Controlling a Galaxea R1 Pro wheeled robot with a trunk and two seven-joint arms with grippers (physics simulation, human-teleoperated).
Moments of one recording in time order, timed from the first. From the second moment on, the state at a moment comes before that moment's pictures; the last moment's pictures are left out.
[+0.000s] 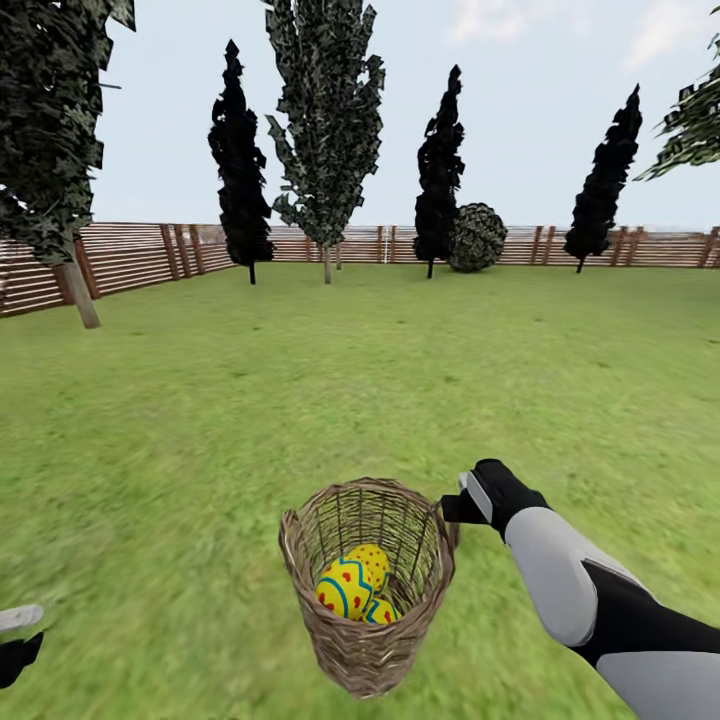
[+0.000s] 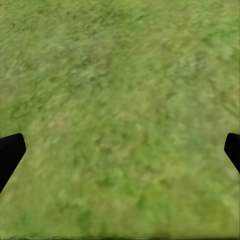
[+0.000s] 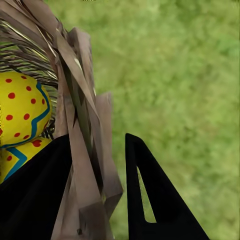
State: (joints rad) left arm 0.02 0.32 0.49 -1.39 0.05 0.56 -0.06; right arm -1.04 0.08 -0.42 -0.28 0.38 0.80 0.03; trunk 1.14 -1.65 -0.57
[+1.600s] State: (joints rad) left arm 0.02 0.32 0.49 -1.35 0.05 0.52 -0.06; right arm -1.04 0.09 -0.42 -0.28 0.38 0.80 0.03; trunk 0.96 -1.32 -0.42
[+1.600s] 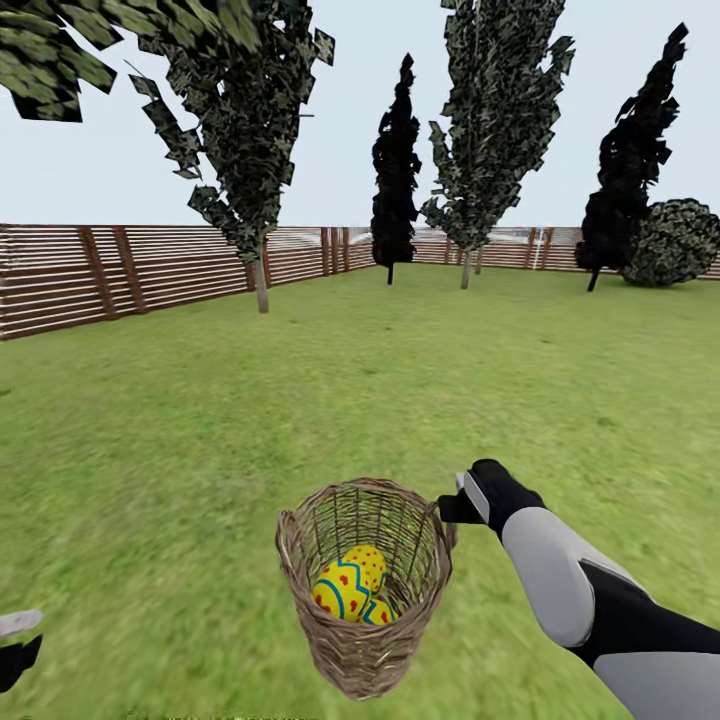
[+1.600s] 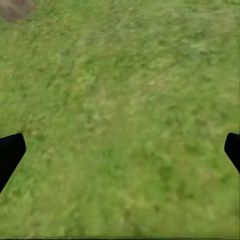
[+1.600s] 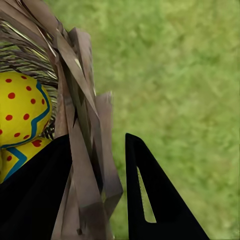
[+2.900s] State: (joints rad) left arm 0.02 0.32 0.49 -1.34 0.05 0.51 -0.06; right arm -1.04 0.09 -0.42 -0.28 0.39 0.80 0.03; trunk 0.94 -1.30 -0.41
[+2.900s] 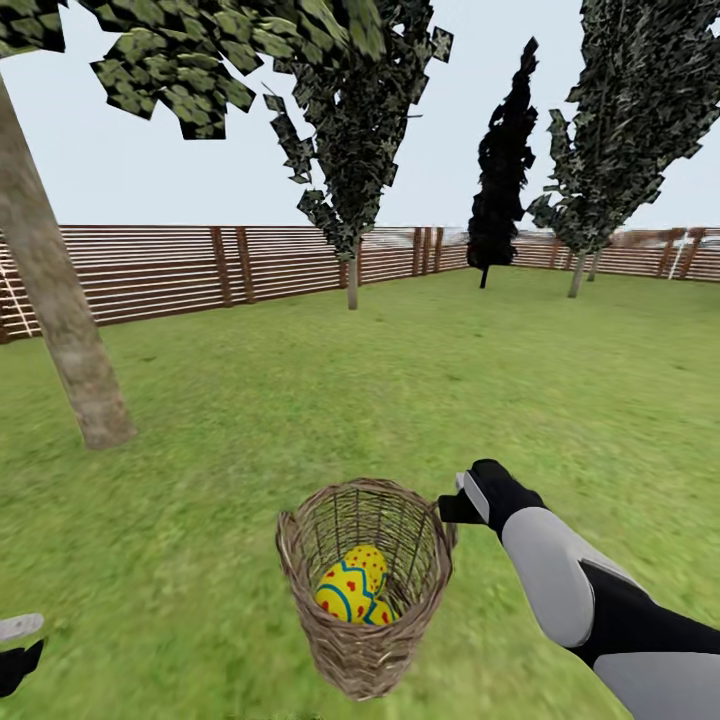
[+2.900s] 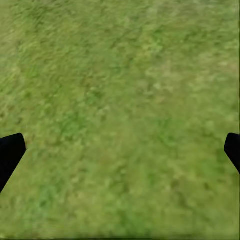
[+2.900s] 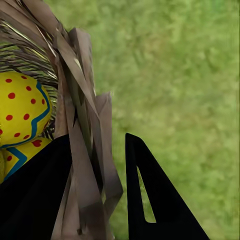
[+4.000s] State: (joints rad) left arm 0.02 0.32 0.49 -1.33 0.05 0.51 -0.06; right arm -1.04 0.09 -0.42 -0.28 0.39 0.75 0.02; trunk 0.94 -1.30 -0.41
